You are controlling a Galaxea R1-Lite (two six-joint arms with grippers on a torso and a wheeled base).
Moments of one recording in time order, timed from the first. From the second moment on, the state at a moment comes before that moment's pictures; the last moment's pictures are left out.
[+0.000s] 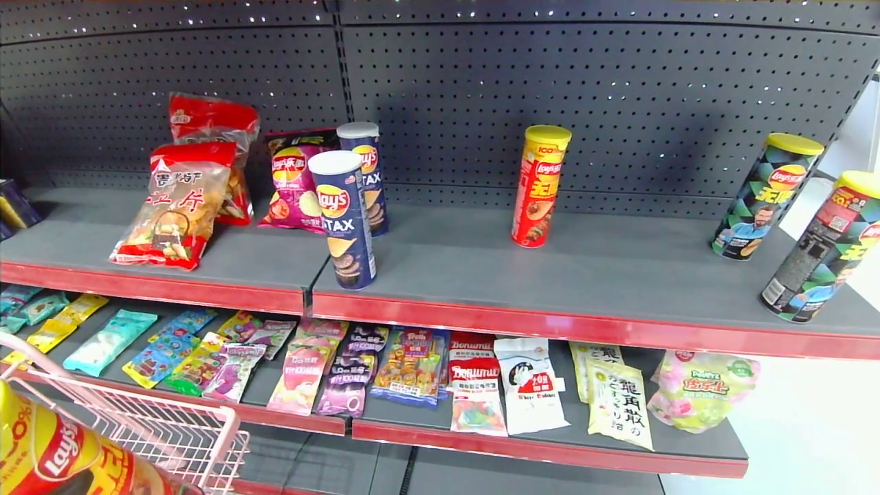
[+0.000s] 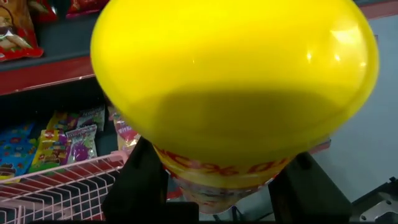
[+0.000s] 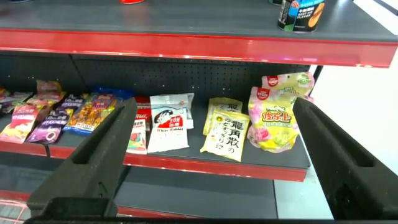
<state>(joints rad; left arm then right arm) -0.15 0.51 -0.35 0.04 -0.26 0.08 0.00 0.00 0.00 0.00 0.00 0.01</state>
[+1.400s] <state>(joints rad) -0.15 0.47 -0.34 0.03 -0.29 0.10 0.03 0.36 -0.44 0.00 0.14 0.01</state>
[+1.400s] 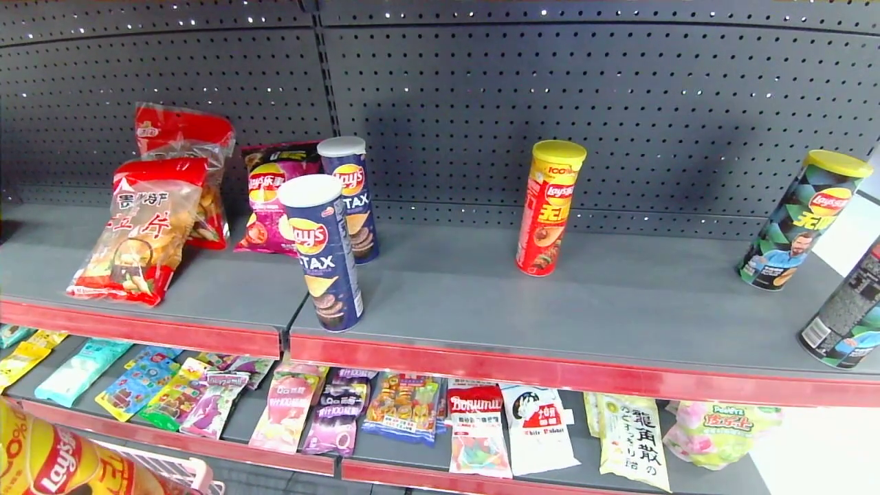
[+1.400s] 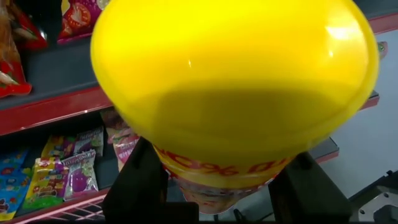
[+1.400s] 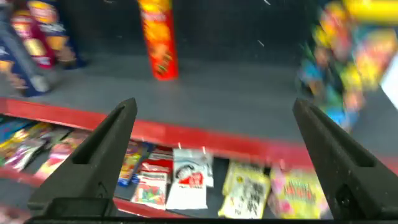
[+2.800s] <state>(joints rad) -0.16 0.47 -0.34 0.04 -0.34 0.07 0.14 1.92 -1.18 -0.51 0.77 -0.16</state>
